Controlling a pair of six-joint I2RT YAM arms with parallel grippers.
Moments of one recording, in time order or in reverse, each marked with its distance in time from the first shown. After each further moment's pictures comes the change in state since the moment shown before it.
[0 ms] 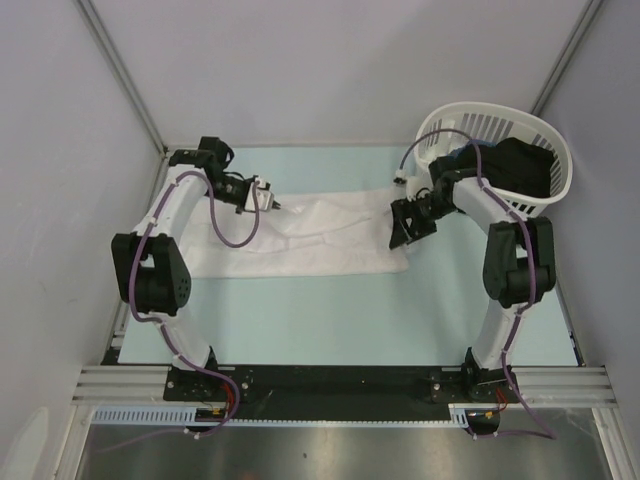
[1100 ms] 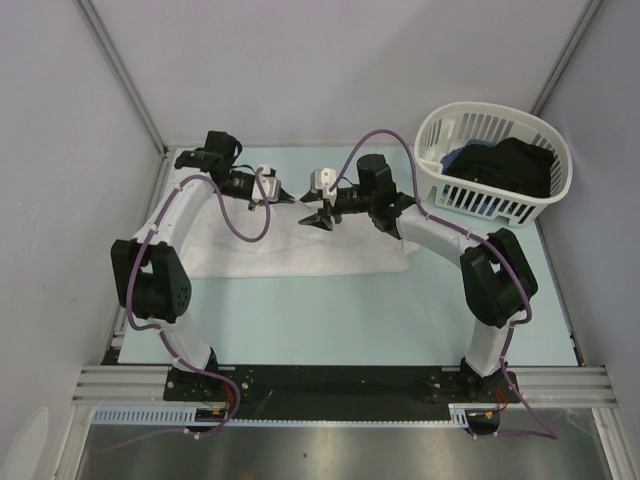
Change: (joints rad) left arm -0.063 -0.054 -0.047 0.127 0.145 -0.230; right arm 0.438 -0.111 -0.109 1.131 -0.275 -0.248
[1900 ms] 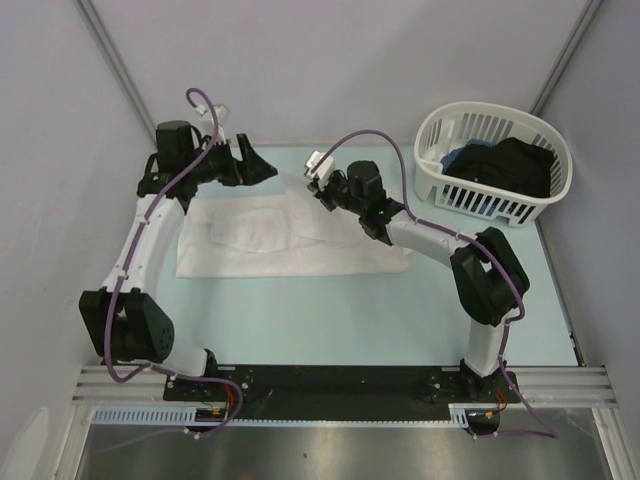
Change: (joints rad) left arm 0.109 -0.273 -0.179 0.615 -0.422 -1.849; right arm 0.053 0.034 -0.010 0.140 0.622 0.180
